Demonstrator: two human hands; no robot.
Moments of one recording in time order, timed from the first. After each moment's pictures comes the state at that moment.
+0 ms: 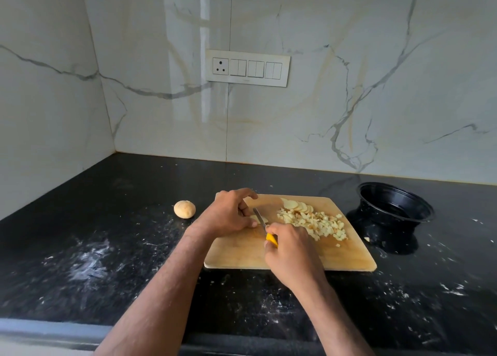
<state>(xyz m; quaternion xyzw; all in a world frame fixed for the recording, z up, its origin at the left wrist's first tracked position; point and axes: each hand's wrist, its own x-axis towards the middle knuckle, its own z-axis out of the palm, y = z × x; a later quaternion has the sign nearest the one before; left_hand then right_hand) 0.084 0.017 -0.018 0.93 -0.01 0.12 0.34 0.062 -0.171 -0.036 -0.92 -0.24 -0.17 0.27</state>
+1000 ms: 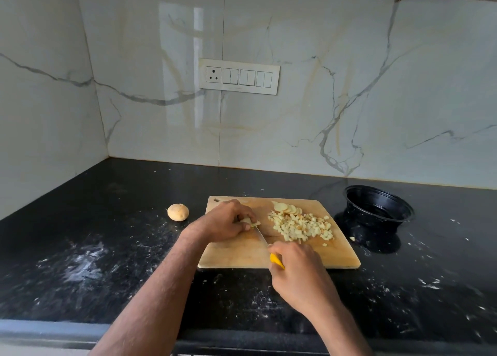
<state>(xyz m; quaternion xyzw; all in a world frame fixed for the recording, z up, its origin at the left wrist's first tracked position) 0.087 0.017 -0.026 0.96 -0.09 0.07 0.26 0.030 -0.212 -0.029 -0.92 -0.28 -0.10 0.25</state>
